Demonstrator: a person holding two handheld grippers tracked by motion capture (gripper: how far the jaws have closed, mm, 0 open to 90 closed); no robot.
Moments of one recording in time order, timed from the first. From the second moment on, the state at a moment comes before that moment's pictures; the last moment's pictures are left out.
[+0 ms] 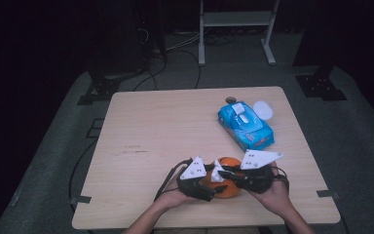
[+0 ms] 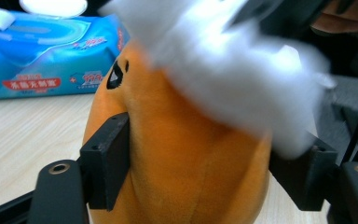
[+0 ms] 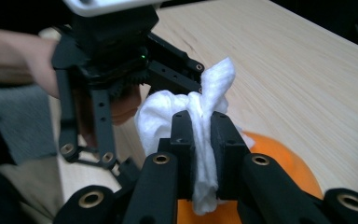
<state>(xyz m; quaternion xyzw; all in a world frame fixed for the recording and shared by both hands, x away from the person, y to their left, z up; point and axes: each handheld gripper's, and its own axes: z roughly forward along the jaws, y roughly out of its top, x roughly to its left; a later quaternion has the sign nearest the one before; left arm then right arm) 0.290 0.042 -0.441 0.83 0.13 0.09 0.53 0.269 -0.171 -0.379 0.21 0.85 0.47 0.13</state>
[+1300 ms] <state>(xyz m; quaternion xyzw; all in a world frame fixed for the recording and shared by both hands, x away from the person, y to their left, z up) 0.282 0.037 -0.445 0.84 0.06 0.12 0.52 0.299 -0.223 -0.384 0.28 0.83 0.47 0.10</state>
